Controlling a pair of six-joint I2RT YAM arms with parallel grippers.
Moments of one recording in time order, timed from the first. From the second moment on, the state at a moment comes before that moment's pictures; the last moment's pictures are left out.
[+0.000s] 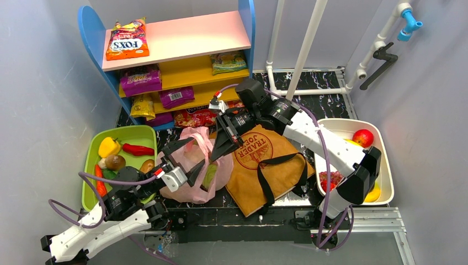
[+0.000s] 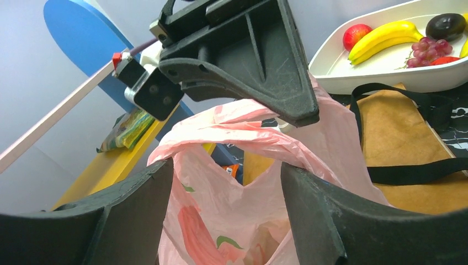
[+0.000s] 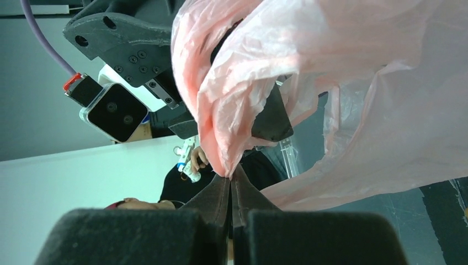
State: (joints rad) left arm -1.02 0.29 0.62 -0.15 0.00 0.60; right arm 0.92 1.59 1.64 -0.67 -1.08 0.89
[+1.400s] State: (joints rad) left arm -1.02 0.31 0.61 -0.19 0.07 0.64; right arm 0.98 1.68 1.70 -0.81 -1.16 0.81
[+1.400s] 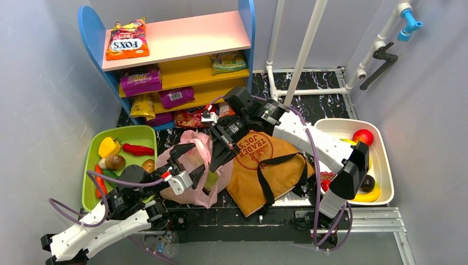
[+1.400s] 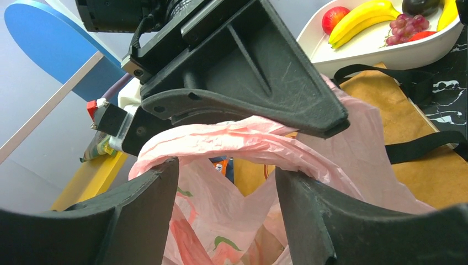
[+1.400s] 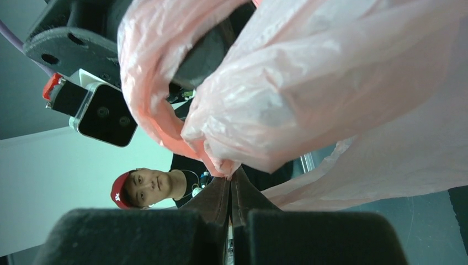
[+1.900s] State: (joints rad) left arm -1.02 0.31 0.61 -0.18 0.07 0.66; right arm 0.98 1.66 1.67 -0.89 -1.18 0.75
